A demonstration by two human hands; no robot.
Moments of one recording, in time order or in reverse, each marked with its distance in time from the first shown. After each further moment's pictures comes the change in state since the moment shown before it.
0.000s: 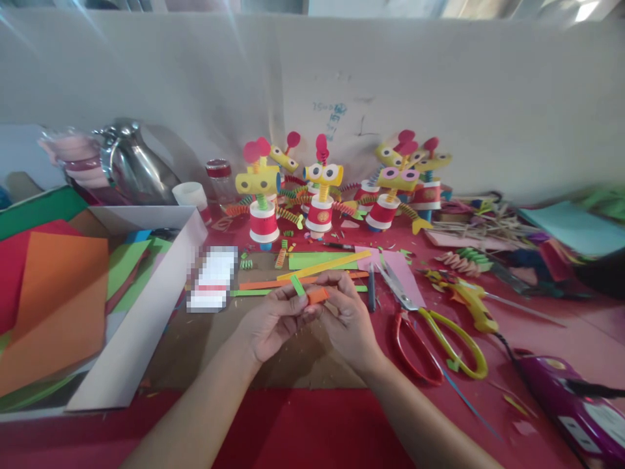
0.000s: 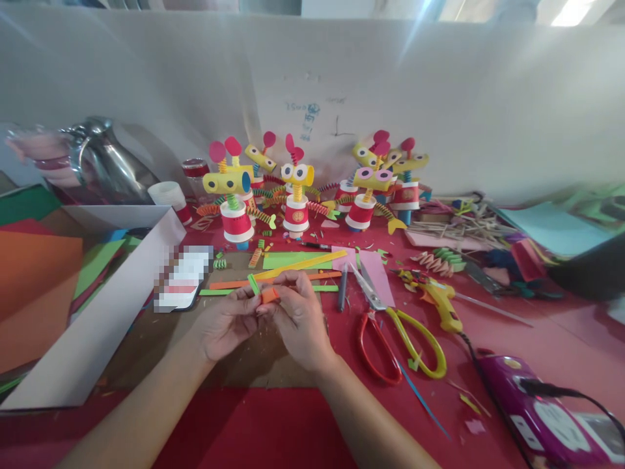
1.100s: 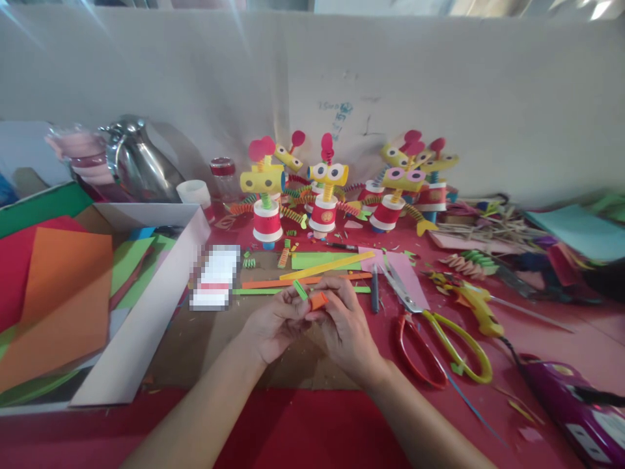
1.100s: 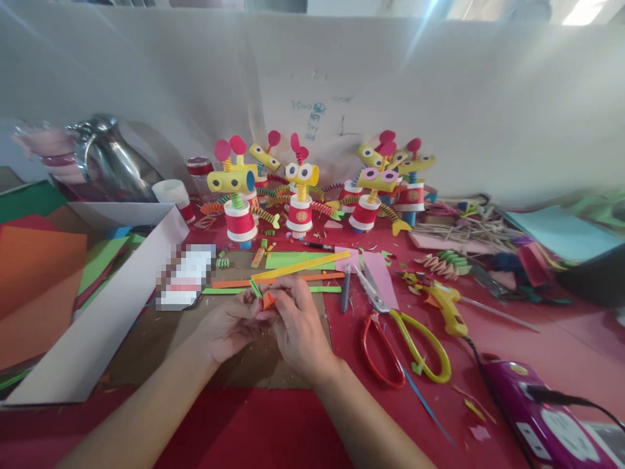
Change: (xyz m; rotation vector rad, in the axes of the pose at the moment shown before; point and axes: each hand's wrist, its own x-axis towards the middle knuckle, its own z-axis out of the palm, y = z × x) left_hand 0.004 -0.006 -0.008 -0.024 0.057 -0.039; right_hand -0.001 -0.012 0.002 -0.195 -0.038 -0.263
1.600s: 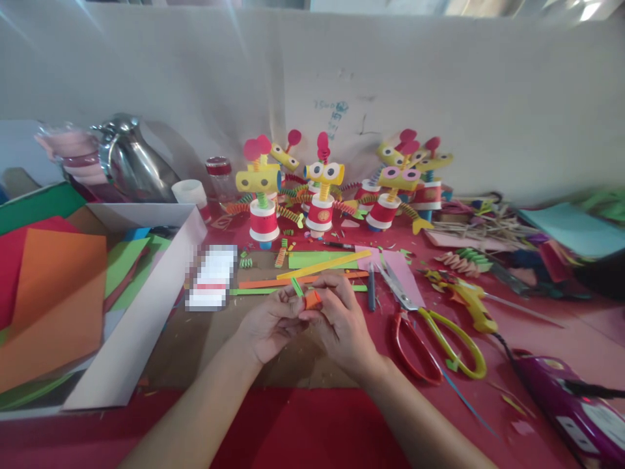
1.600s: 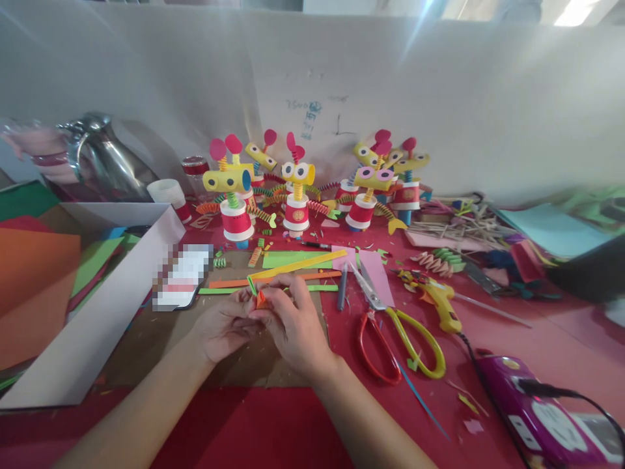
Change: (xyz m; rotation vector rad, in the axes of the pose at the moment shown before) left_hand -0.001 0.004 0.002 -0.004 -0.075 -0.011; right_hand -0.004 0.007 0.000 -0.012 -0.010 0.021
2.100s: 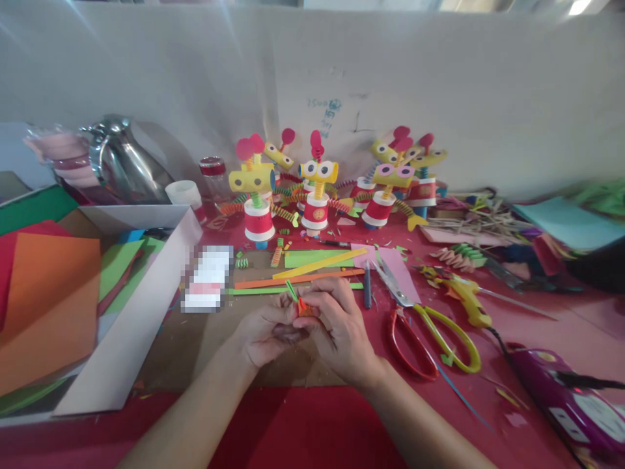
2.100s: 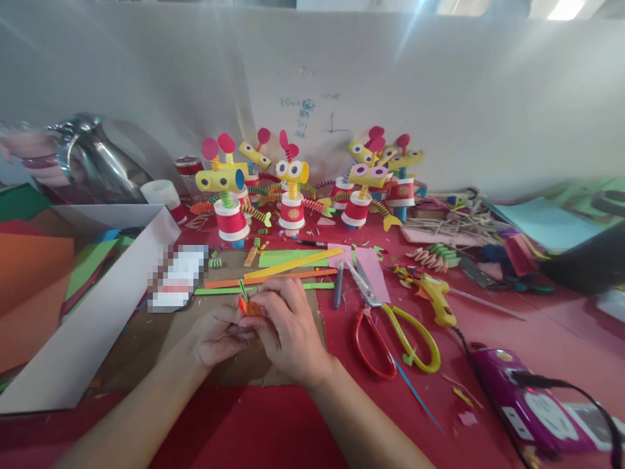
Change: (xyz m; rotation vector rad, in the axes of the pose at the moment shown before) left_hand -0.002 -0.006 -0.005 0.018 -0.056 -0.114; right_hand 0.002 -0.012 -0.006 -0.030 0.021 -0.065
